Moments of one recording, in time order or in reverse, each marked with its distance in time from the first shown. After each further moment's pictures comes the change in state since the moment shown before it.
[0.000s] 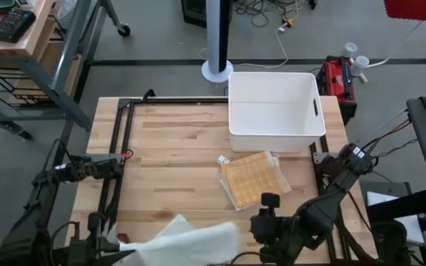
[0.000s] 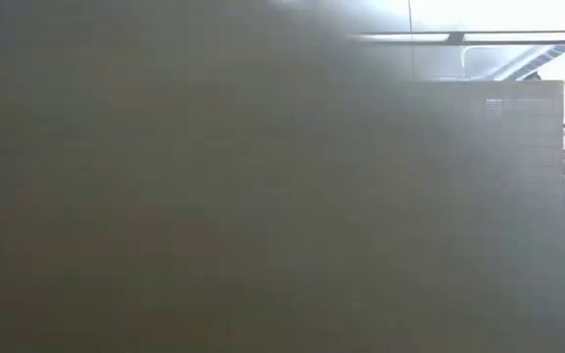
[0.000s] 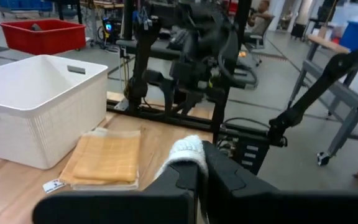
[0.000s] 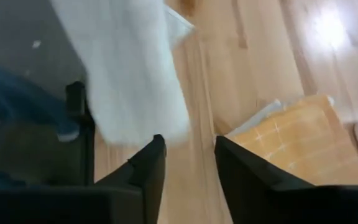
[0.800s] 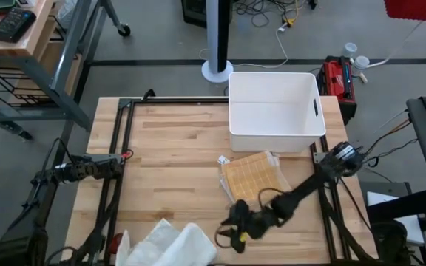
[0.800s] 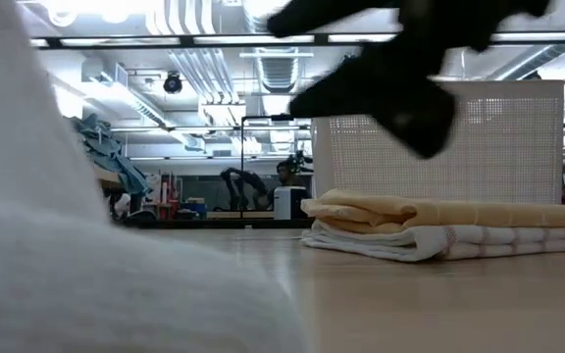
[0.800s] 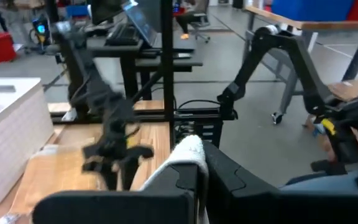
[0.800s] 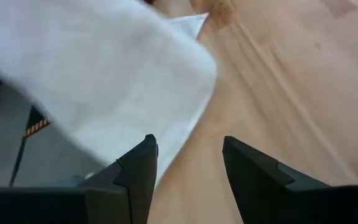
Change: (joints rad) left arm -0.011 -0.002 0.020 0.508 0.178 0.664; right arm -0.168 0.036 -0.806 1.391 -0.101 0.164
